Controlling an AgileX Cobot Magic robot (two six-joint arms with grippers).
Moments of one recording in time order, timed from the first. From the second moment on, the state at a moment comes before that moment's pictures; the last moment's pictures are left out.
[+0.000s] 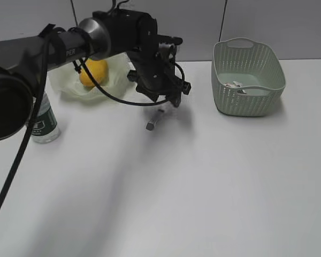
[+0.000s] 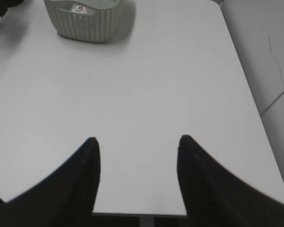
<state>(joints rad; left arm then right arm) -0.60 2.54 -2.27 -0.05 0.93 -0.10 0.00 -0.01 -0.50 -0.01 1.05 -0.13</state>
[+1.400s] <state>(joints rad) -0.60 2.41 -2.28 0.05 0.95 -0.09 0.00 -0.01 -0.50 -0.01 1.04 -0.13</state>
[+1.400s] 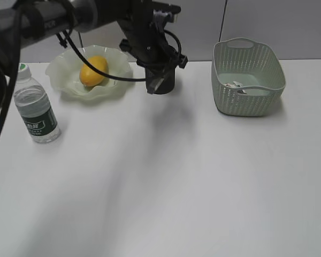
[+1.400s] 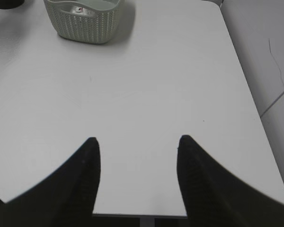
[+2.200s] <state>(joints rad) -0.32 2.20 -2.28 -0.37 0.67 0.17 0.00 -0.01 -0.50 -0.01 1.04 -0.13</state>
